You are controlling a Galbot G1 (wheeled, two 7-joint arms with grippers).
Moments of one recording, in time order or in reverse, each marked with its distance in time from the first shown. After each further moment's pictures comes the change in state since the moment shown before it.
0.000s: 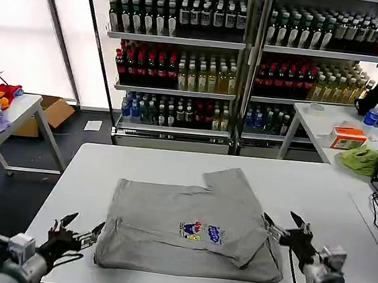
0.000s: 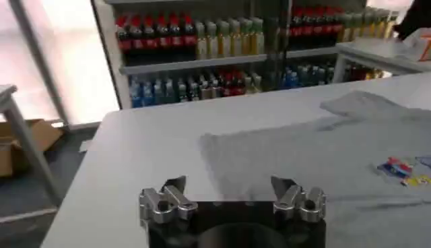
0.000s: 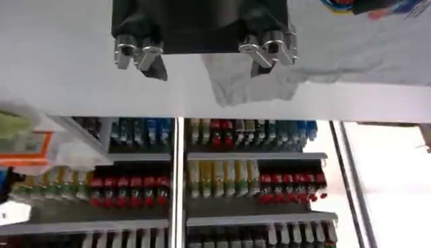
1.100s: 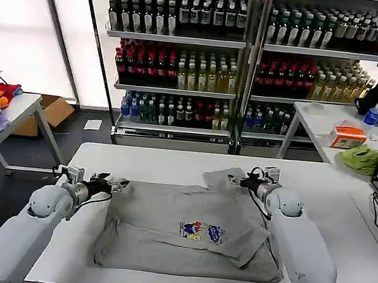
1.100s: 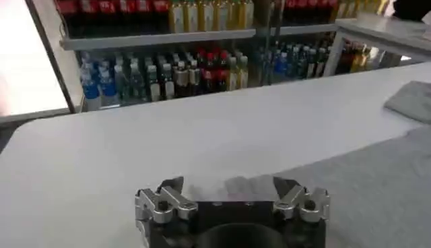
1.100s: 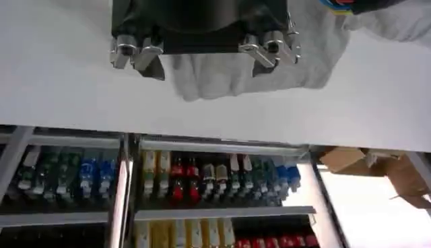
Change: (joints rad) left arm -0.780 0.020 0.481 0.774 -0.036 -0.025 0.160; right arm 0.615 0.141 -0.327 -0.736 -0.060 -0.063 -0.111
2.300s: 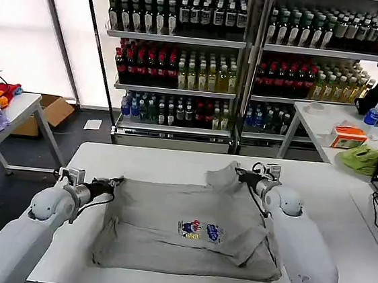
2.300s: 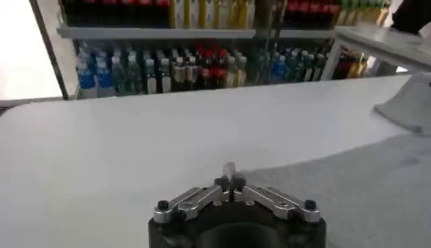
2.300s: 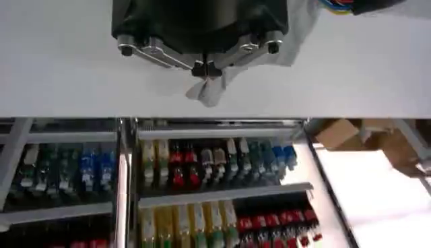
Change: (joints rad) left arm 0.053 0.022 -0.029 -0.100 -0.099 0.006 -0.073; right arm -0.118 -0.035 0.064 0.263 0.202 -0.007 0.128
